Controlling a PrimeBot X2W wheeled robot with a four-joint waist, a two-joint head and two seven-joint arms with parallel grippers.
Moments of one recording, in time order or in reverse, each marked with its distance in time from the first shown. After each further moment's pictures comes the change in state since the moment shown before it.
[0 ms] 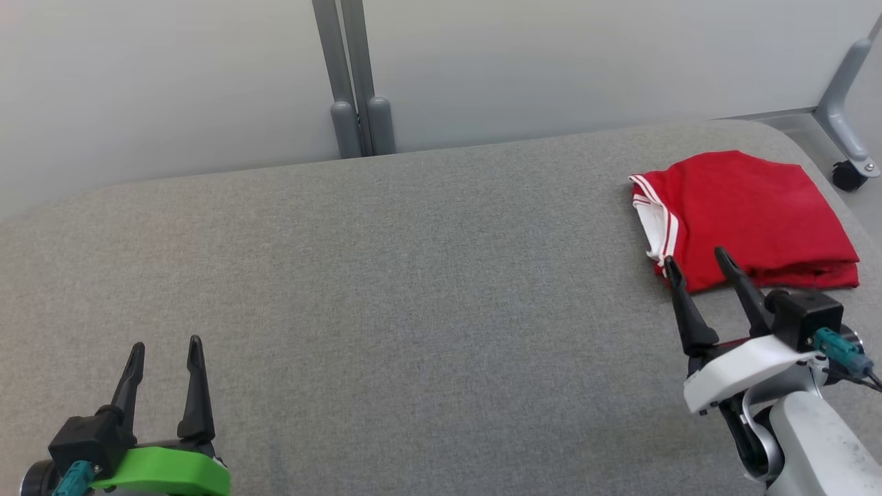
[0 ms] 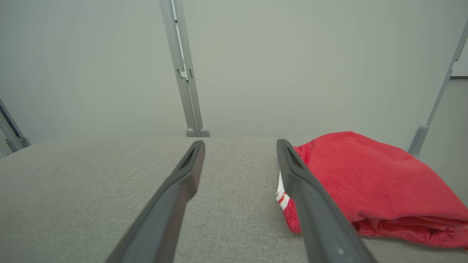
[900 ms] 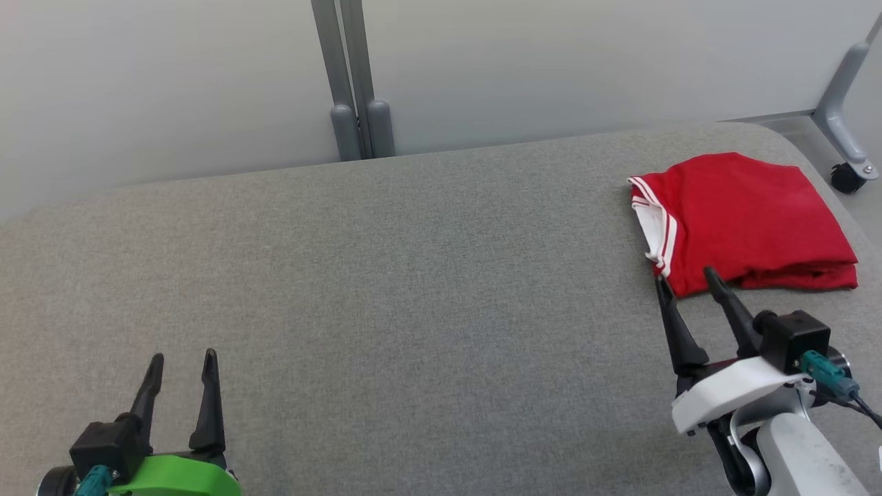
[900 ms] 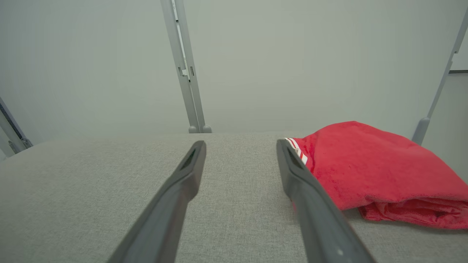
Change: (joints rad) left arm -0.001 -0.045 0.040 0.048 0.076 -0.058 0.000; right arm 0.062 0.054 -0.026 -0.033 -0.042 0.000 -0.005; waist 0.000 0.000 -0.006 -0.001
